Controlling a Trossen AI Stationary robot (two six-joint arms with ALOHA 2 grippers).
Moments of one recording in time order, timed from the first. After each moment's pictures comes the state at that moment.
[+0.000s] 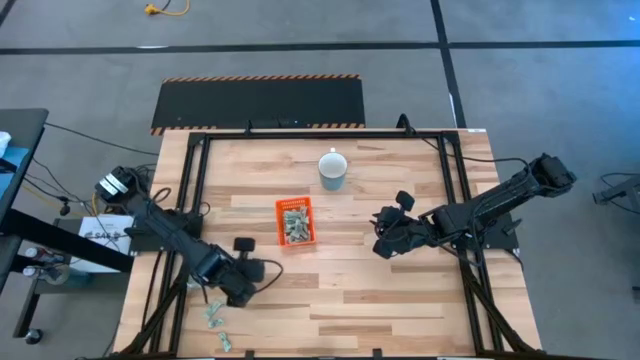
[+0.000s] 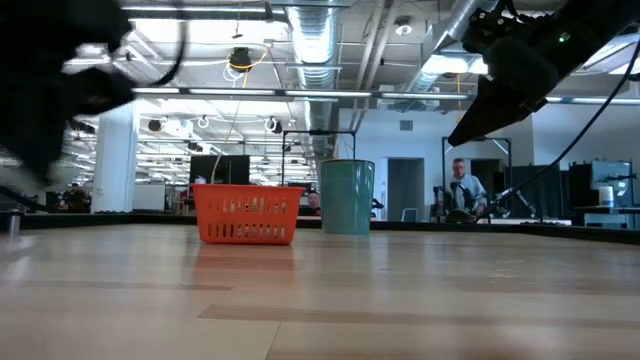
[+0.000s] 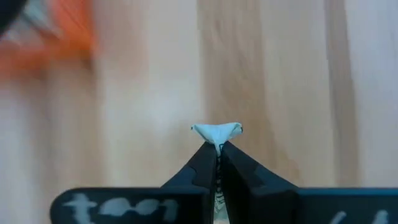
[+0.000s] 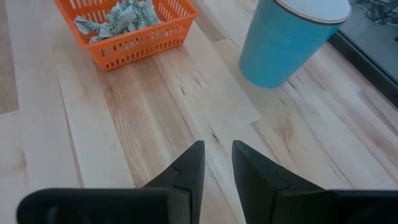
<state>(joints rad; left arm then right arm) -0.65 1.49 0.85 -0.67 -0.28 -0.53 0.36 1.26 0.68 -0.36 0.66 0.49</state>
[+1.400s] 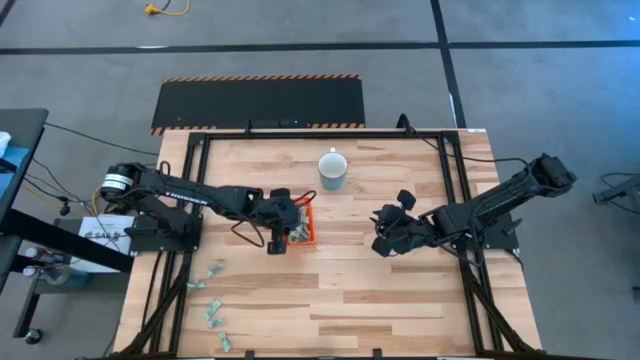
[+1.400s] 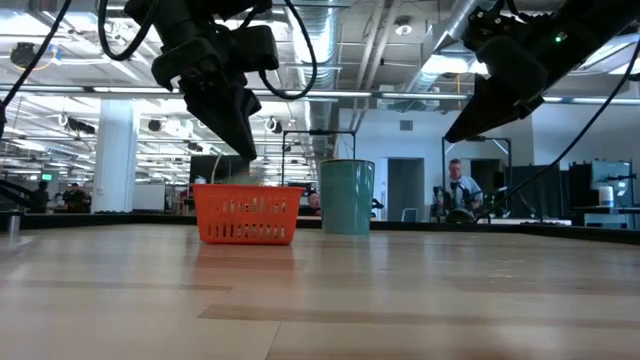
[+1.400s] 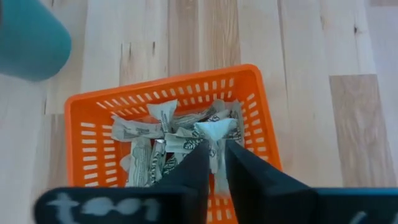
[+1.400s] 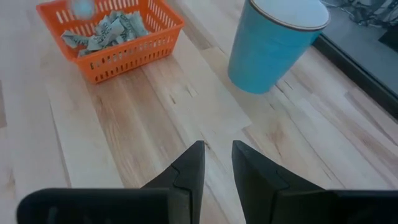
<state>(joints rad) -0.05 1.49 0.96 -0.45 -0.07 0.00 0.37 1.27 0.68 -0.35 0.71 0.52</state>
